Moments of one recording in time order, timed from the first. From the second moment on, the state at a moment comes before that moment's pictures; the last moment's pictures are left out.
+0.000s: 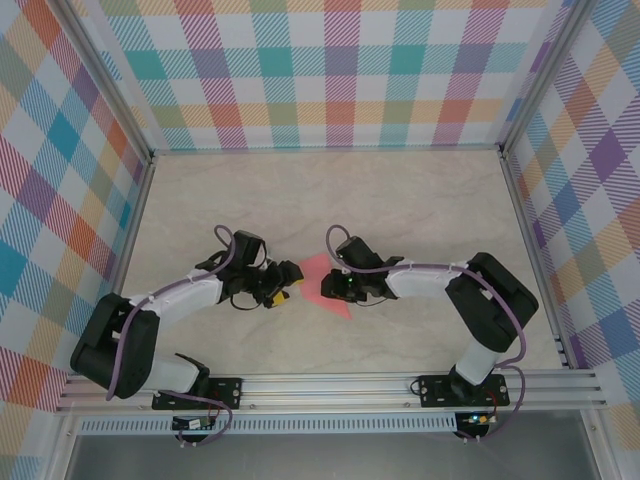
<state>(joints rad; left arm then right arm) -0.46 1.38 0.64 -0.23 0.55 -1.05 0.79 1.69 0.83 -0.12 -0.27 0.87</state>
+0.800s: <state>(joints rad) -0.53 1.54 0.64 -0.13 0.52 -1.15 0.69 1.74 0.73 0.11 -0.44 1.05</state>
